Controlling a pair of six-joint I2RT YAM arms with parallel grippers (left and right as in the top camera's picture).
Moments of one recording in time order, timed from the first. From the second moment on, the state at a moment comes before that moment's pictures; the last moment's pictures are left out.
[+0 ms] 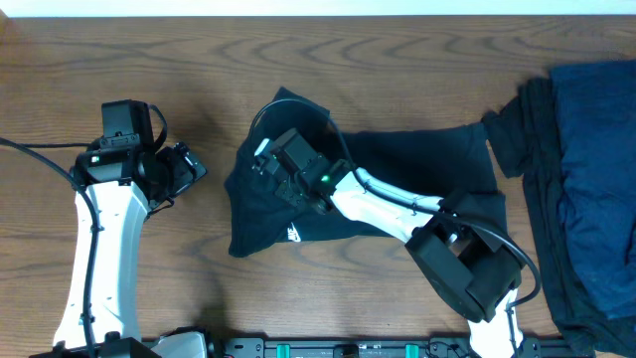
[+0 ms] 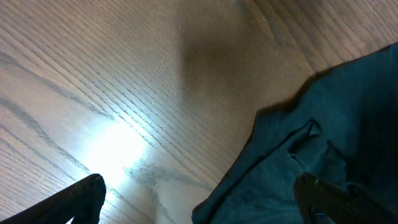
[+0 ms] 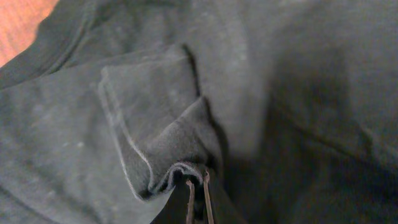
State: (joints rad) left arm 0.16 1.38 1.13 -1.02 -0.03 -0.53; right arm 0.82 2.06 1.32 -0.22 -0.02 -0.18
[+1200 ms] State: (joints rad) left arm 0.16 1.38 1.13 -1.02 -0.03 -0.53; right arm 0.72 2.06 1.32 -0.10 0.00 -0.18
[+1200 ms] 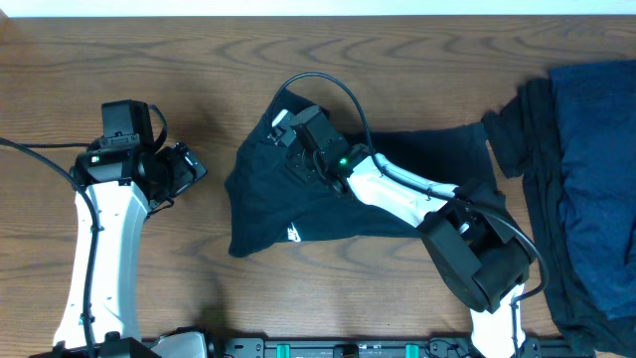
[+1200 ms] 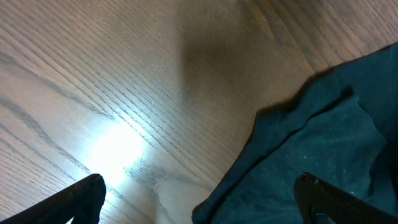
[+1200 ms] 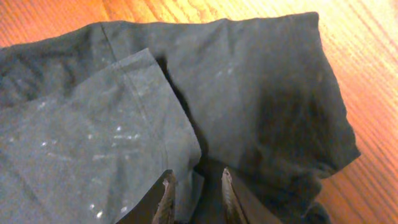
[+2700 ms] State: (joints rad) left arm 0.16 1.38 1.13 -1.02 -0.03 -0.53; right arm 0.67 1.93 1.33 -0.83 -0.08 0.01
